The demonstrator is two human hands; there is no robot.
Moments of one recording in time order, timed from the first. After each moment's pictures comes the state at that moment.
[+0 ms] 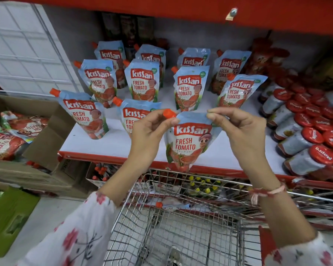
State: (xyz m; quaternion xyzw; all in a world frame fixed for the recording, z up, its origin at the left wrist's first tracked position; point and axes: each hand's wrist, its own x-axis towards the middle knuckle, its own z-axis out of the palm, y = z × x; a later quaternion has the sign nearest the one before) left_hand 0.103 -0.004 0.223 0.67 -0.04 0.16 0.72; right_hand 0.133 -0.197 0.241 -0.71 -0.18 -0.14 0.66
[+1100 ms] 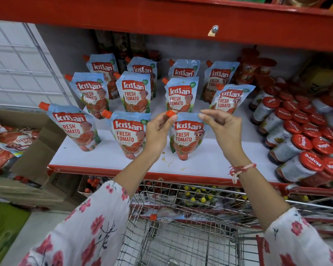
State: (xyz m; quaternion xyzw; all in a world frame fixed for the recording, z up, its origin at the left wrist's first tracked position) left_hand 0.187 -0.032 0.181 0.66 0.03 0.11 0.74; right_hand 0.211 -0.211 0.193 -0.74 -0.11 -0.14 0.65
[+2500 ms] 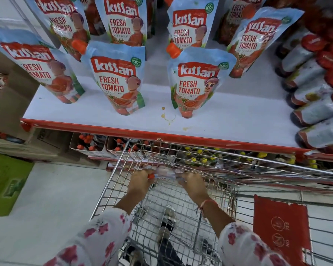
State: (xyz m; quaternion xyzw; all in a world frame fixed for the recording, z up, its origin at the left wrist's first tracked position) left_hand 0.037 -0.005 -0.053 0.92 0.12 -0.20 0.31; right_hand 0.064 -0.199 -0.048 -0.93 -0.07 0.28 0.22
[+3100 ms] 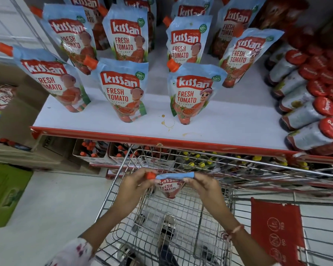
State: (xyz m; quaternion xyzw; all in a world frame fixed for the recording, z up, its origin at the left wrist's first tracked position) left_hand 0.007 0.011 0.037 0.78 0.09 -0.09 0.61; right_hand 0.031 -0.219 0.042 -0.80 -0.03 0.14 0.58
